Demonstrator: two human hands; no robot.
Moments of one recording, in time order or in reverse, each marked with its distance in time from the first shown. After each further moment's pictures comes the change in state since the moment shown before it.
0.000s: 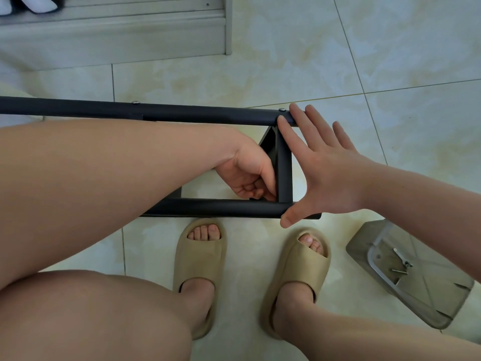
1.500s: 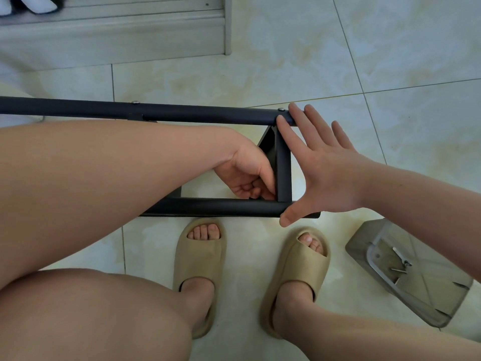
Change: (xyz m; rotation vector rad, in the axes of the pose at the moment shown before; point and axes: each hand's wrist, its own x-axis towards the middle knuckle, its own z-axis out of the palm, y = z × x) left_hand 0.002 -0.003 0.001 0.015 0.009 0.010; right_hand -0.001 -0.001 -0.001 0.000 -0.004 0.004
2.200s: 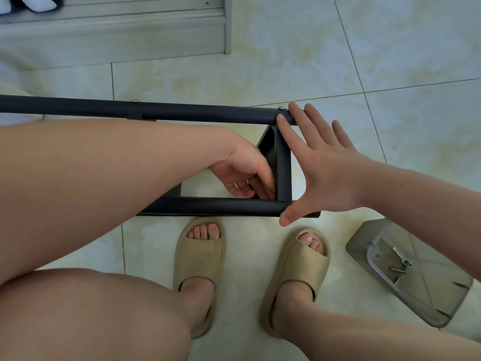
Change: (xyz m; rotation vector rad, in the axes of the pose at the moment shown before) left_hand -0.004 -0.004 -0.003 0.068 0.030 -0.003; right_hand 0.000 0.000 0.001 -0.001 0.002 -0.004
